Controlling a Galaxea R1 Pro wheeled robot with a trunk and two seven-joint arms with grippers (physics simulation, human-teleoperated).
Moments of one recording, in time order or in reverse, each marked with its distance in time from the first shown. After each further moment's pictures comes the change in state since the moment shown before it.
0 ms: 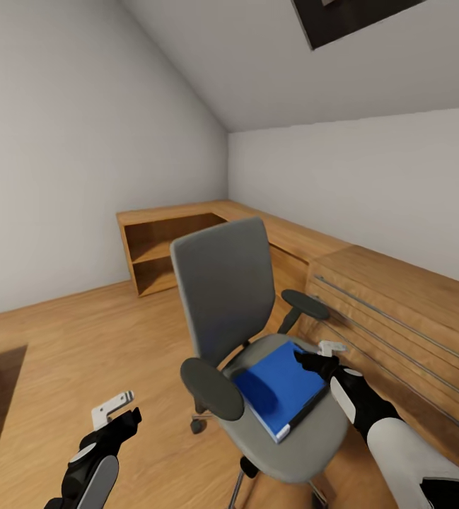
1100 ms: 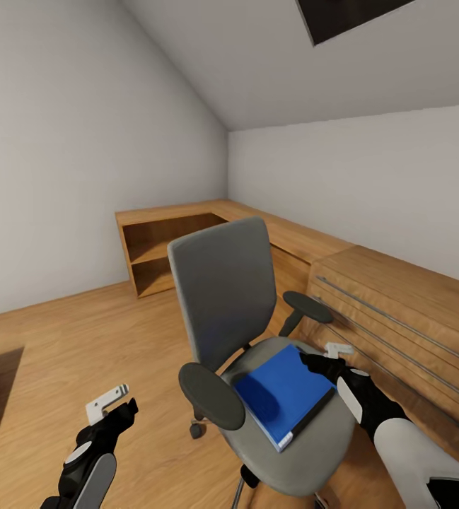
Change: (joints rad) left arm 0.001 0.006 0.004 -0.028 -0.001 -0.073 0.002; right arm 0.000 -0.029 -0.004 0.004 -0.009 0.039 0.004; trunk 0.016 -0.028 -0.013
